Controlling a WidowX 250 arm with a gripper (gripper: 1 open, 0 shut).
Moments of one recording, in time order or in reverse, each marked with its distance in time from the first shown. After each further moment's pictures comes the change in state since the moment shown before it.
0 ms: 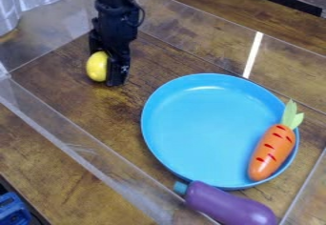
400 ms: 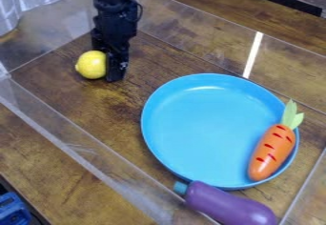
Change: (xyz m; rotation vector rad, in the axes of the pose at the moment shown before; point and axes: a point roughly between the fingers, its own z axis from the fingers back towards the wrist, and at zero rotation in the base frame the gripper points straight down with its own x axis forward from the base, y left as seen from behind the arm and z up) arm 0.008 0.003 -0.002 -0.006 -0.038 -0.063
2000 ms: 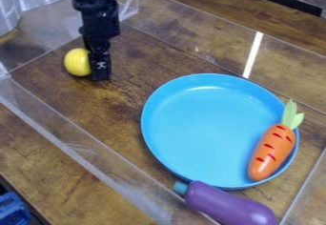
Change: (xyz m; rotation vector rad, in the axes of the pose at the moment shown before) arm -0.031 0.000 -0.003 -0.078 -0.039 -0.179
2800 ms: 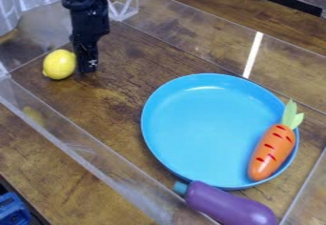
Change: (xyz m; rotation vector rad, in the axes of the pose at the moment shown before) arm -0.008 0.003 0.002 -0.047 0.015 0.111
